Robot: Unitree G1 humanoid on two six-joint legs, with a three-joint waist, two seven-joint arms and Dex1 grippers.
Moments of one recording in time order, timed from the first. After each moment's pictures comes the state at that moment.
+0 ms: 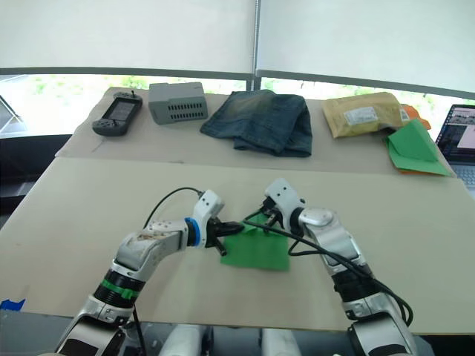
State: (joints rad) left arm -0.43 0.29 -0.27 -0.03 -0.35 0.81 -0.66; right arm -0.46 -0.42 0.23 0.02 0.06 0.60 0.65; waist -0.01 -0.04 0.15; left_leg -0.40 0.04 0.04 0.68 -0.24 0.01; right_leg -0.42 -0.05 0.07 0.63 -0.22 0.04
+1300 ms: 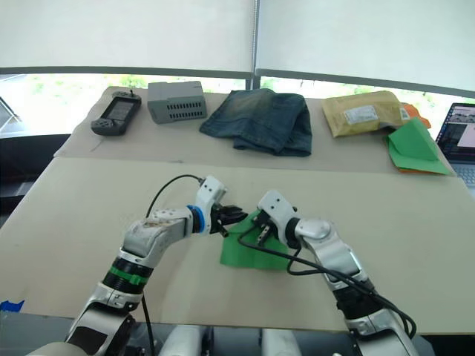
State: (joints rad) left arm -0.52 0.24 -0.23 0.07 -0.30 0.79 -0.61; right arm -0.36 -0.44 0.27 -0.13 0.06 0.59 0.69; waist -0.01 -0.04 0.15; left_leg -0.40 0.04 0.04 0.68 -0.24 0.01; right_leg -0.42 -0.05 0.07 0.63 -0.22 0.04
